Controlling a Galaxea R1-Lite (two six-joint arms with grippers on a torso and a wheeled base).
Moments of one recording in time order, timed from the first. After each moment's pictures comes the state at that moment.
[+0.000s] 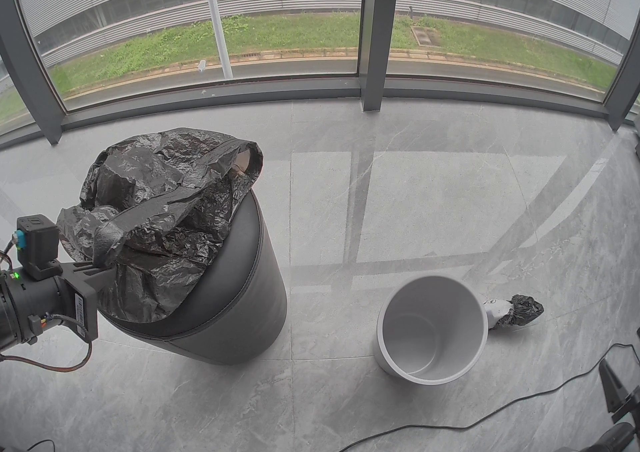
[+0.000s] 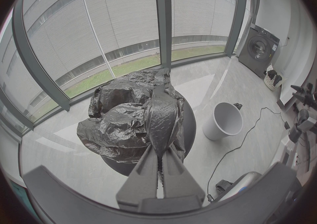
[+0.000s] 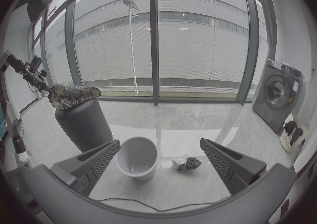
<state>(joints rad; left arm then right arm) -0.45 1.08 -0.73 0.10 0.21 0.13 0.04 0.14 -0.08 -0.04 0.04 -0.03</state>
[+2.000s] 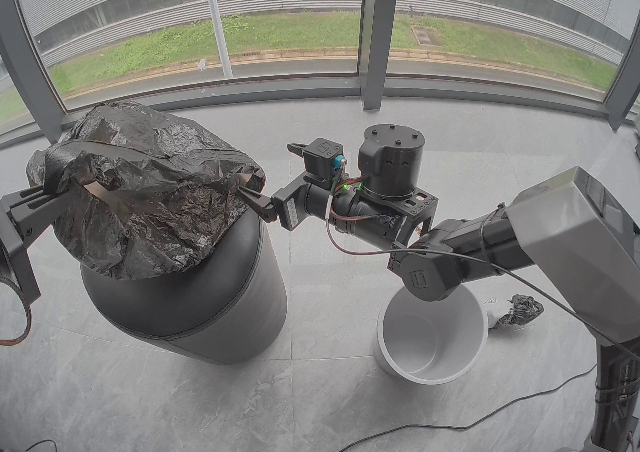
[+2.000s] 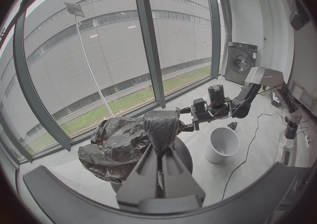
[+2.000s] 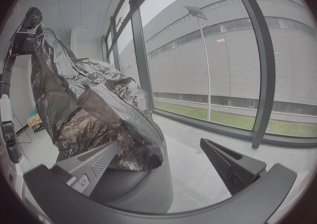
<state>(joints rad) -0.57 0.94 -0.87 0.05 0.21 0.33 0.72 2.26 -1.53 -0.83 0.17 -0.21</state>
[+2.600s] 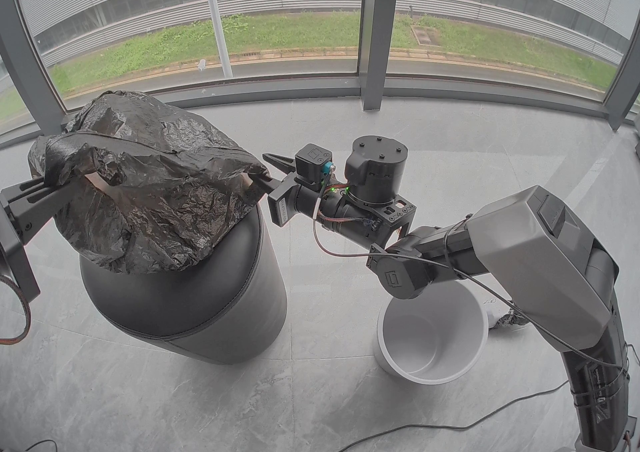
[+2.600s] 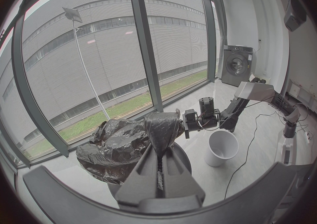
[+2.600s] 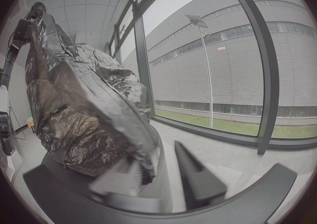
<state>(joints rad) -0.59 0.93 -0.86 0.00 0.19 0.36 0.70 2.42 -1.71 -0.90 0.23 -0.20</state>
